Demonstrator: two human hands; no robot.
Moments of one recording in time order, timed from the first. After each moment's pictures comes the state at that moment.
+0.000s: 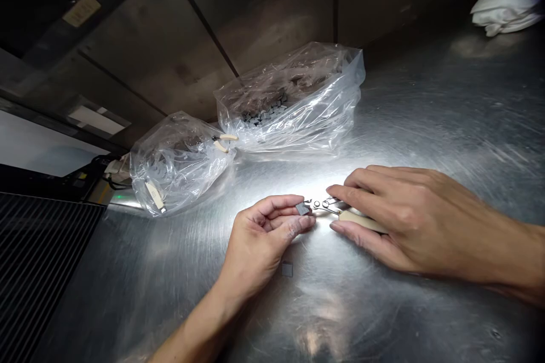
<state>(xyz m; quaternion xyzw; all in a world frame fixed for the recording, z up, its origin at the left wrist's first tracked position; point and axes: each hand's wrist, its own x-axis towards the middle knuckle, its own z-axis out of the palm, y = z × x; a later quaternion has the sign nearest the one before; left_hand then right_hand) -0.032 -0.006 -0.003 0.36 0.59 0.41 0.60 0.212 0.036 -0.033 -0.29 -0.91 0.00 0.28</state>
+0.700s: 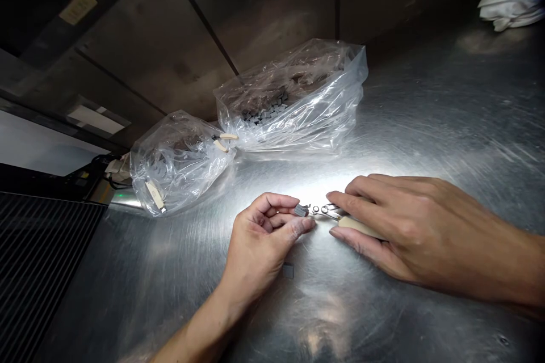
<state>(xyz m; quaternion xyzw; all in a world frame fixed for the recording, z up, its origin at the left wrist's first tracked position) -0.026 -0.005 0.000 0.36 0.61 0.41 0.57 0.207 0.030 -0.030 -0.29 -0.92 0.00 0.26</state>
